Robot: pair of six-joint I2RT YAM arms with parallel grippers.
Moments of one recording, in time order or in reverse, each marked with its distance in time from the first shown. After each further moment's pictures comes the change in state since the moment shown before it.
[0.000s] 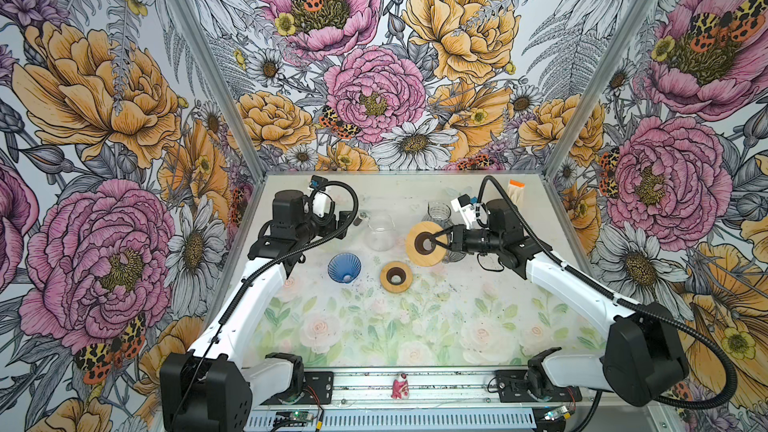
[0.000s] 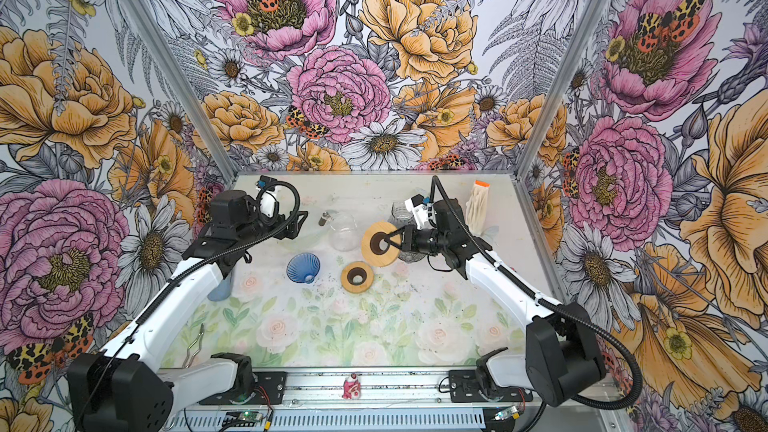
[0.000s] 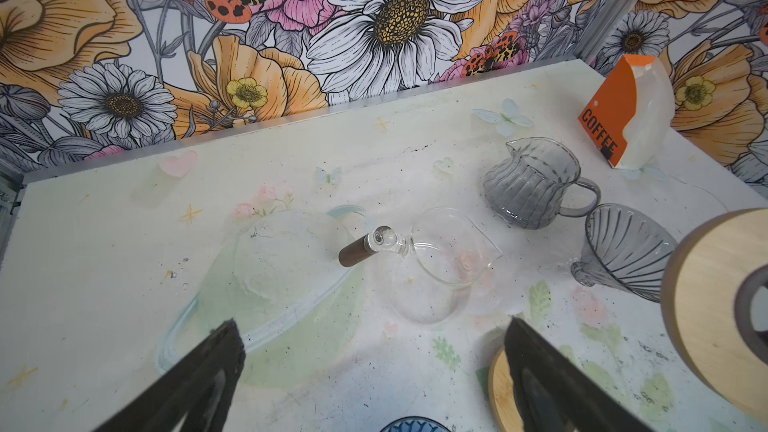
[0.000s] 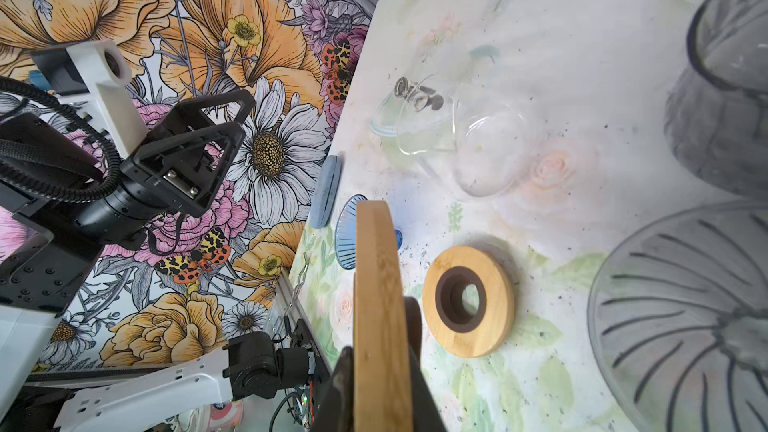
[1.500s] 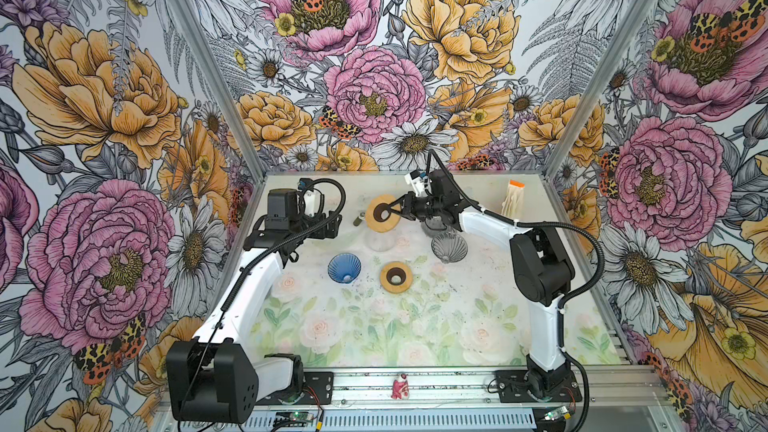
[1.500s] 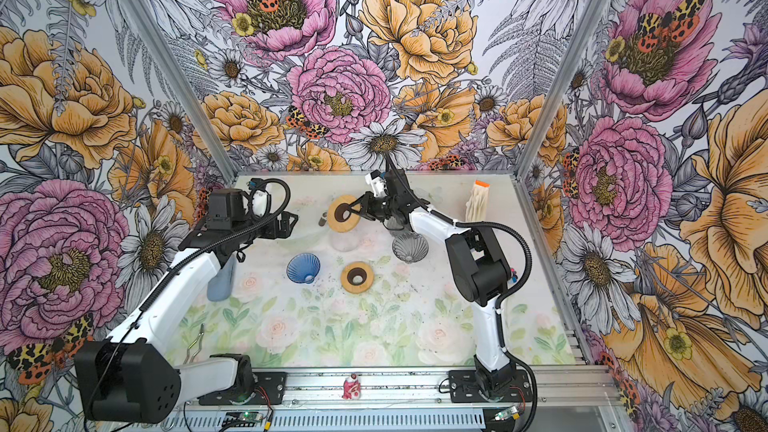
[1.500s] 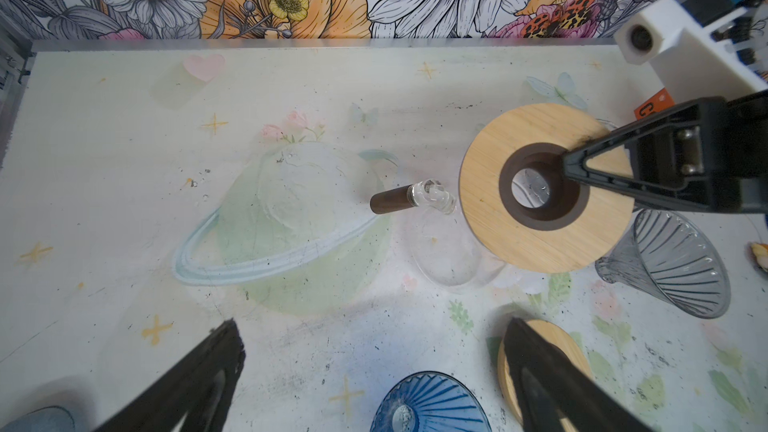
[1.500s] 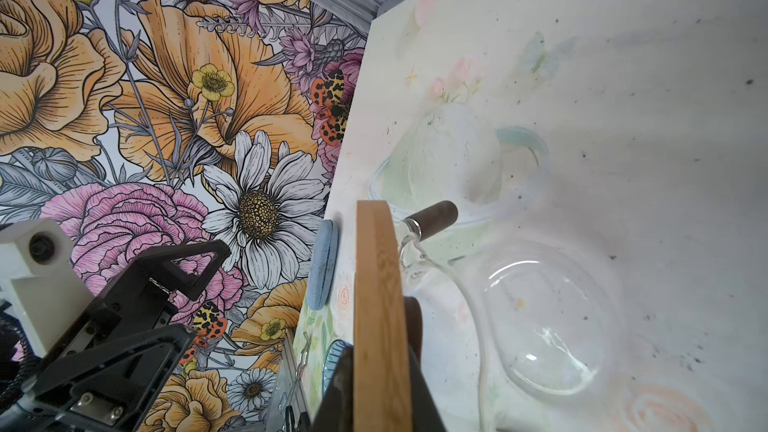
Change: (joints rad) left arm 0.087 0.060 0.052 -0.161 -0.012 -0.079; right arm 0.101 0.695 0.600 0.138 0.019 0.167
